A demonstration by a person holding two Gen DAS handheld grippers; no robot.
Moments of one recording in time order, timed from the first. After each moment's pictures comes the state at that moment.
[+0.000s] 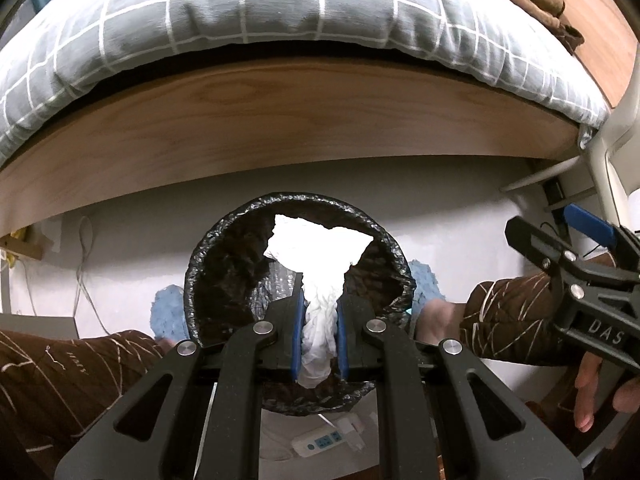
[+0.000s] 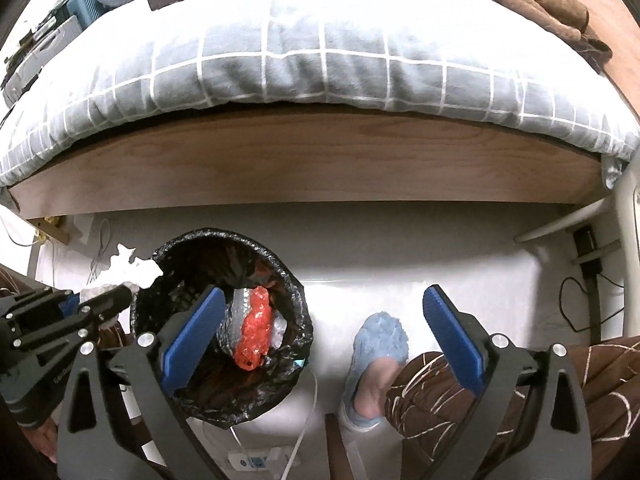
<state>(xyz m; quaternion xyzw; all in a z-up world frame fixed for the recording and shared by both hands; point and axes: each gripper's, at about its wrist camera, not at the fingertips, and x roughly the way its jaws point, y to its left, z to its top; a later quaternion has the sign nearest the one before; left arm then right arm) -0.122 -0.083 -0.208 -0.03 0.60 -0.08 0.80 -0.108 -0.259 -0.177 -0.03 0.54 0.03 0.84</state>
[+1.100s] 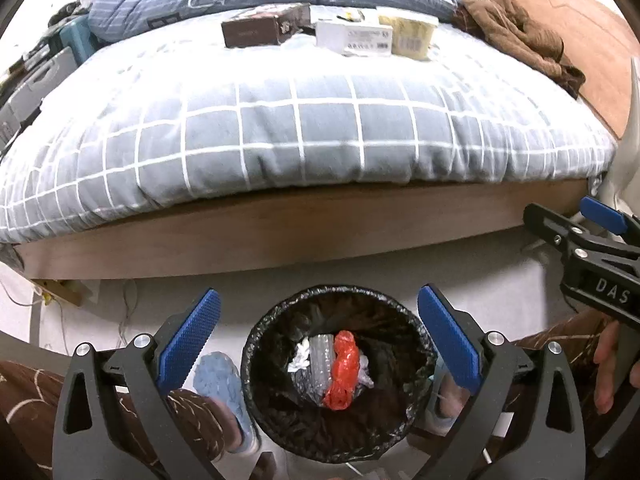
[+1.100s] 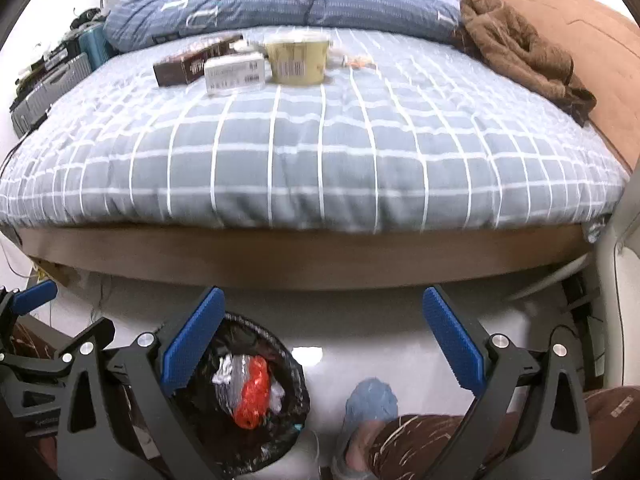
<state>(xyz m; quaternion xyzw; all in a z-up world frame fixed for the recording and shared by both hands) -0.106 -0.061 -0.122 0.00 0.48 -0.02 0.88 -0.078 -0.254 -0.108 -0.04 0.44 0.03 0.90</state>
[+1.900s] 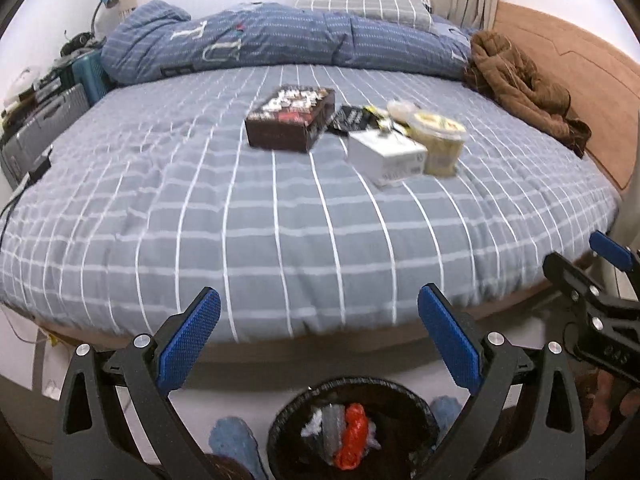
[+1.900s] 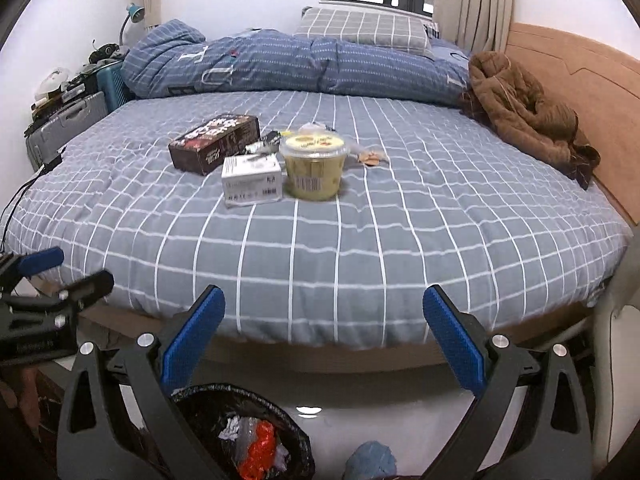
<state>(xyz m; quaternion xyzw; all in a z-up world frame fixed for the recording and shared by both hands) -0.031 -0.031 -0.050 -0.01 0.41 -0.01 0.91 -0.033 -0.240 -0.043 -0.04 0.36 0.05 0.93</state>
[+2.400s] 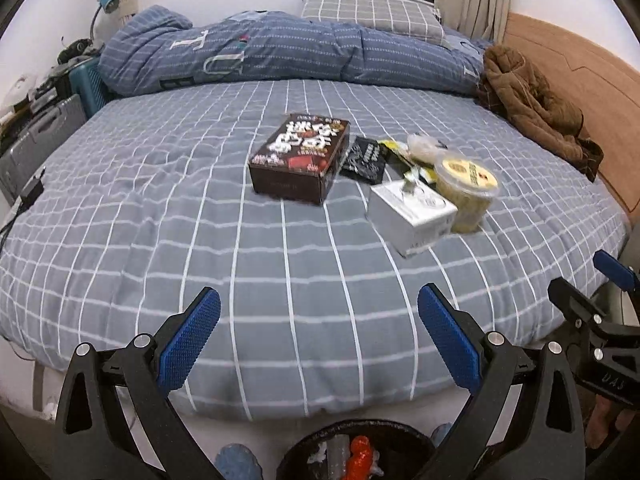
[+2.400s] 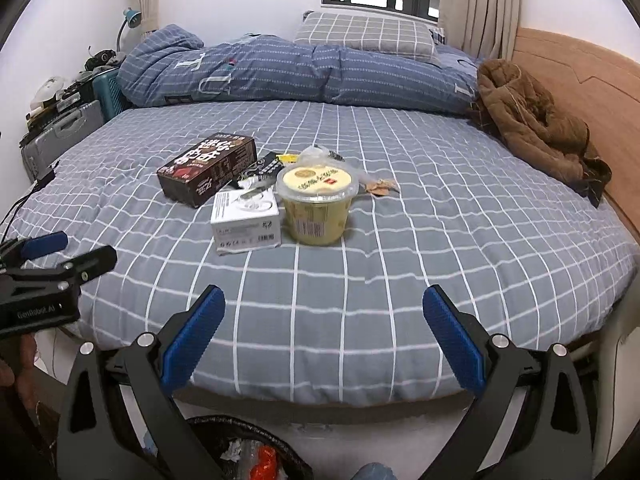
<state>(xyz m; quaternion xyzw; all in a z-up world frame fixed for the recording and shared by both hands) 0.039 -0.016 -0.032 -0.01 0.40 0.00 0.92 0.025 -0.229 -0.035 -0.04 0.35 0.06 0.93</state>
